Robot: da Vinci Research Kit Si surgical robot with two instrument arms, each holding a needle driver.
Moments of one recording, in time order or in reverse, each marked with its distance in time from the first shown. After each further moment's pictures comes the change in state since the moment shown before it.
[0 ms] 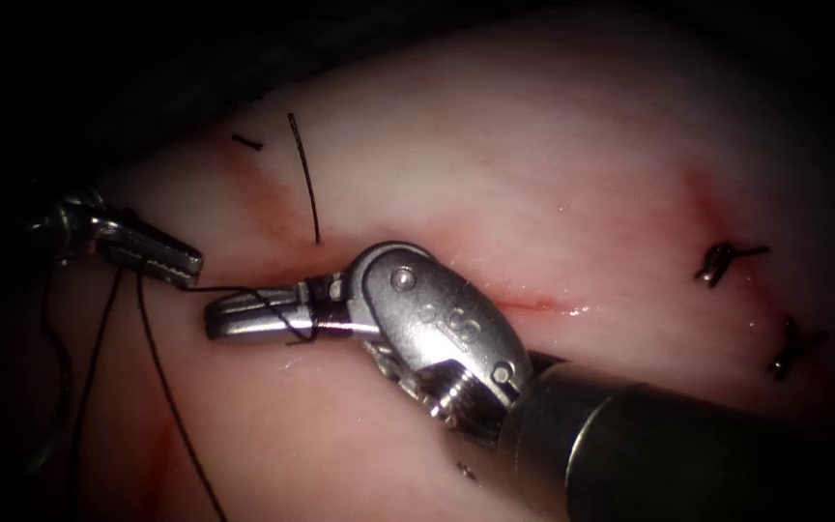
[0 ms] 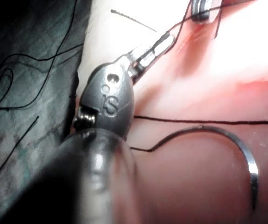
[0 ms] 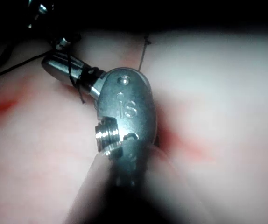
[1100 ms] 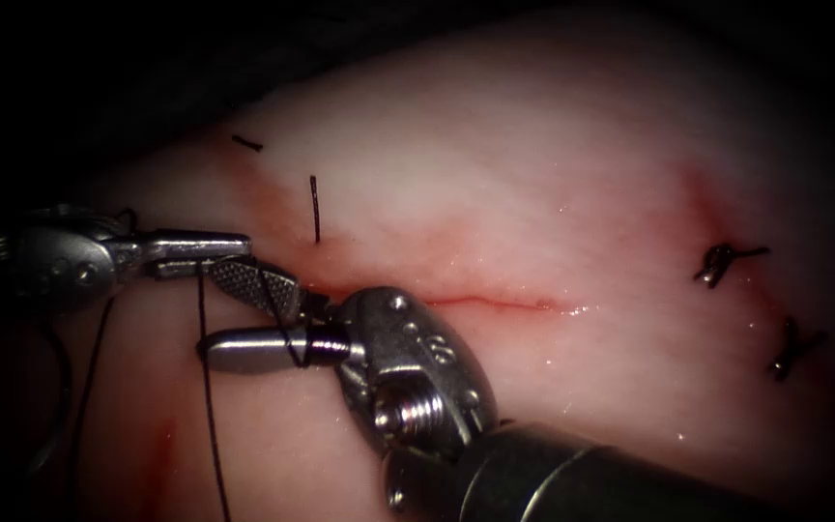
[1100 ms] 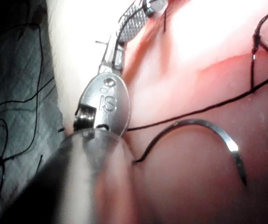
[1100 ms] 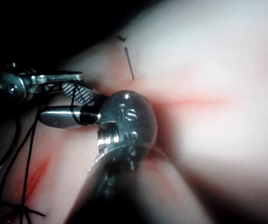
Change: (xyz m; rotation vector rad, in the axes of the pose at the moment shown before) right arm 0.001 -0.001 0.000 -0.519 0.311 0.380; left arm 0.000 0.004 0.004 0.326 -0.433 0.061
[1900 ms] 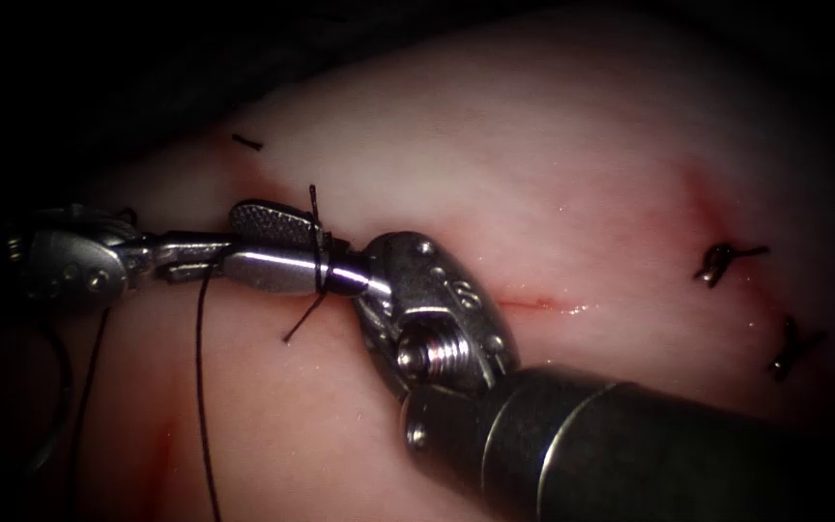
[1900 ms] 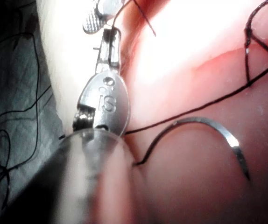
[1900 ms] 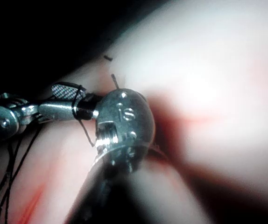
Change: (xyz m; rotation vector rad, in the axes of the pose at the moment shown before) right arm 0.003 0.004 0.000 -0.139 0.035 -0.045; left arm 0.001 0.001 0.000 -0.075 0.157 0.039
